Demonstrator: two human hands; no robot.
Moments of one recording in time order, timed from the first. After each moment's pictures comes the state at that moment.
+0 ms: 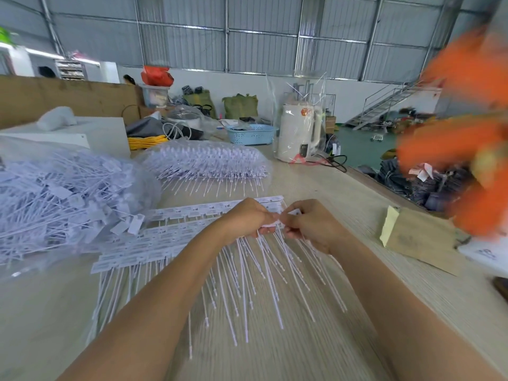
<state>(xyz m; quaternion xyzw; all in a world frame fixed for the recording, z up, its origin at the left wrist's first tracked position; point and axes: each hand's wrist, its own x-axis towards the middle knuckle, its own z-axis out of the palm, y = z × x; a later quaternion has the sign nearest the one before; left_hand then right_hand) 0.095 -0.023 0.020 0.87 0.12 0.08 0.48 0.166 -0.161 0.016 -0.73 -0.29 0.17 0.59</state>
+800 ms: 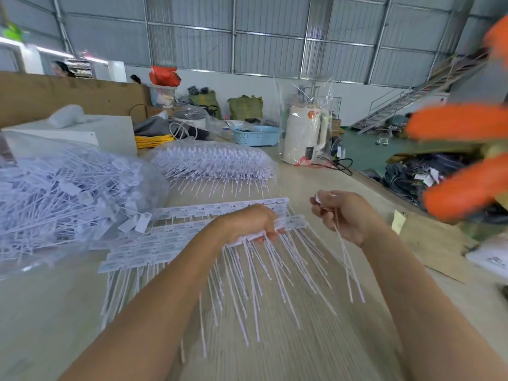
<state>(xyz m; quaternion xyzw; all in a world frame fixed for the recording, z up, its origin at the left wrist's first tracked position) 0.084 -0.027 0.030 0.86 0.11 -0.02 0.50 0.192 -0.188 0.039 -0.61 -0.16 0.24 0.74</state>
